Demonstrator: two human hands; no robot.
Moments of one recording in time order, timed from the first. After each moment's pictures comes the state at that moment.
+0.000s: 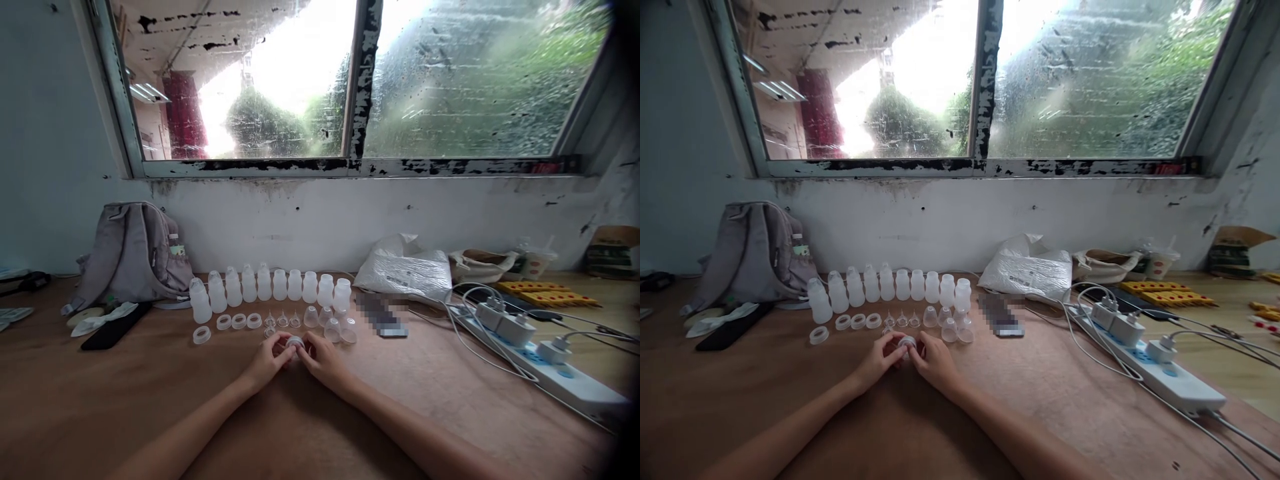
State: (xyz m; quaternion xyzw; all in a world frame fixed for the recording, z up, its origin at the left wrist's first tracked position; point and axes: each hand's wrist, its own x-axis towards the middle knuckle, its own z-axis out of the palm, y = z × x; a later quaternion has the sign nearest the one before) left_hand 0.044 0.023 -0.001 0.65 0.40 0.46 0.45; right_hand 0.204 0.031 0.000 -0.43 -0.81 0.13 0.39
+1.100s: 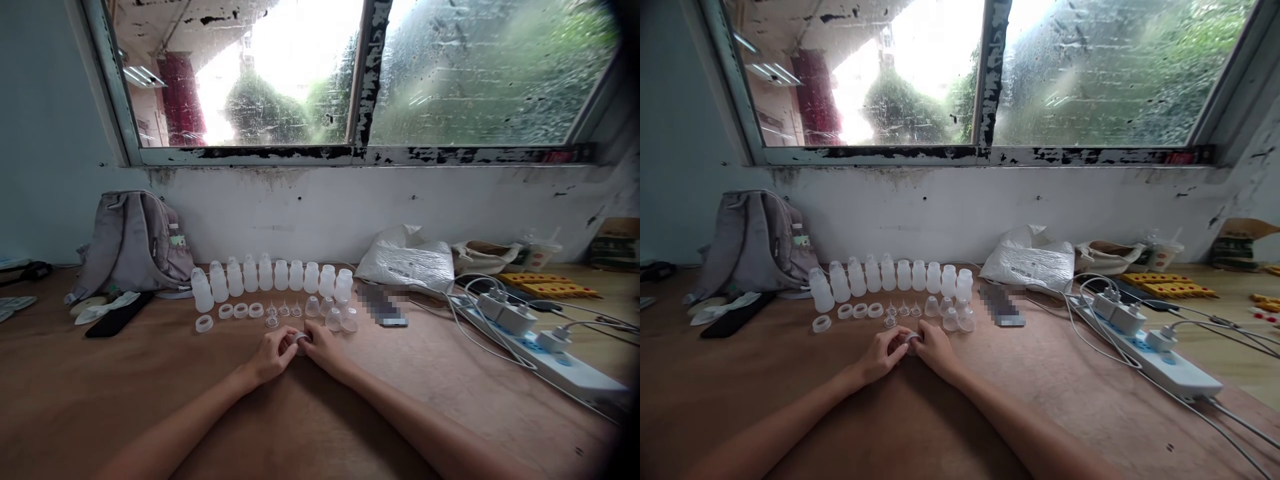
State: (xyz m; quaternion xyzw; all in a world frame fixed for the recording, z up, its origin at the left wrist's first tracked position) left_hand 0.042 0.010 0.004 0.77 0.38 0.41 0.32; right_hand 0.199 0.042 -0.007 -0.51 -0.78 0.16 0.33
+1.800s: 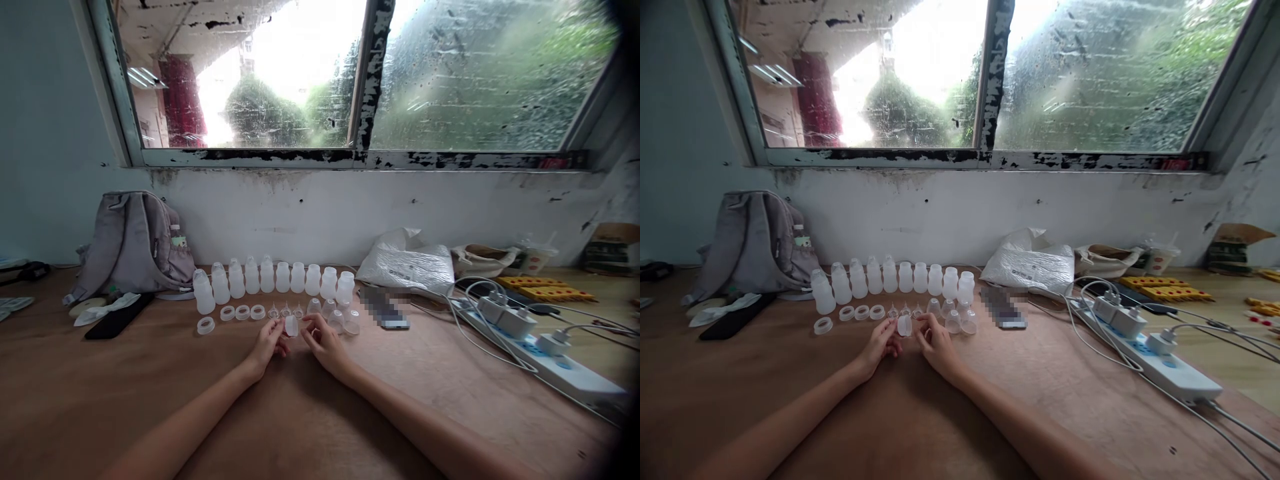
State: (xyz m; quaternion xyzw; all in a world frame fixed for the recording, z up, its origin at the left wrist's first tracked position) left_hand 0.039 0.032 -0.005 0.49 0.39 0.52 0.58; right_hand 0.199 0.034 0.002 -0.42 -0.78 0.19 0.43
